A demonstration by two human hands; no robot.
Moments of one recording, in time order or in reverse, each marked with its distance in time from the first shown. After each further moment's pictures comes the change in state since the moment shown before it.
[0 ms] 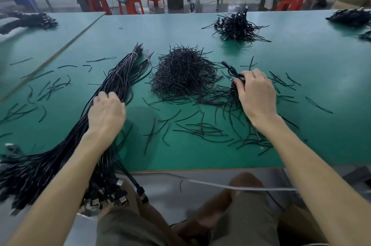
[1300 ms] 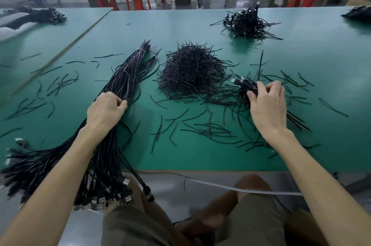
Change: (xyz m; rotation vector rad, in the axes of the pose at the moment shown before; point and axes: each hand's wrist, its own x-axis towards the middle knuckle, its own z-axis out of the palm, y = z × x) left_hand 0.023 -0.032 0.010 -0.145 -0.013 -0.055; right_hand -0.023 0.020 0.026 -0.079 -0.101 0.123
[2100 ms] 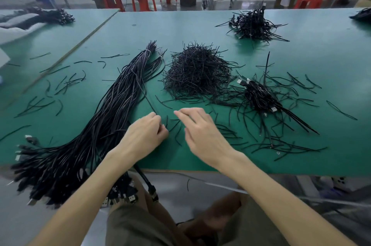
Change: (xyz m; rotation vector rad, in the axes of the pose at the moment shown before) left_hand -0.081 0.052 0.012 0.024 -0.205 0.407; right_hand -0.080 -0.124 0.007 0.365 -0.270 -0.675
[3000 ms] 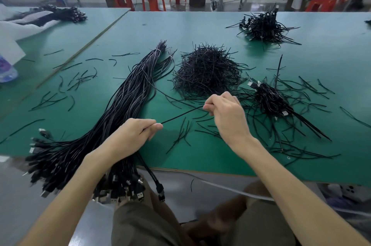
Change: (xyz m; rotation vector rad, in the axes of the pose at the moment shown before) left_hand -0.019 -0.062 -0.014 -0.369 -0.056 0.123; right_hand 0.023 0.031 -0.015 0.046 0.308 0.167
